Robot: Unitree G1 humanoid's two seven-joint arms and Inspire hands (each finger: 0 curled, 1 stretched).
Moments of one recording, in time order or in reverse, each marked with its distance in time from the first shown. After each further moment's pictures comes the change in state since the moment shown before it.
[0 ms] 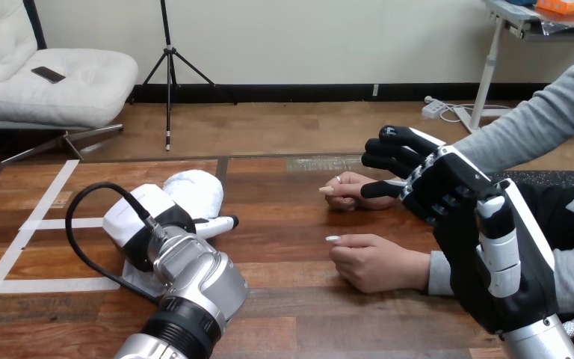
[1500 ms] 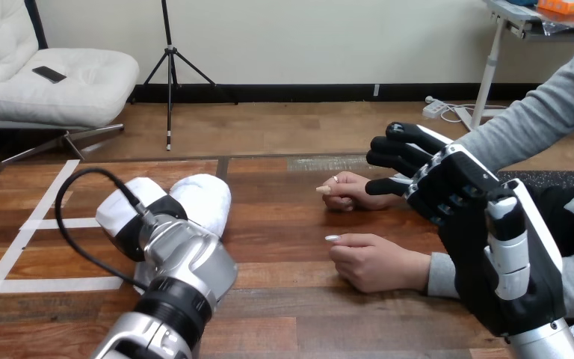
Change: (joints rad) left arm -0.064 0.030 0.027 0.078 -0.071 -0.054 0.029; right arm 0.024 -0.001 -0.004 -0.038 0.014 0.005 -0.005
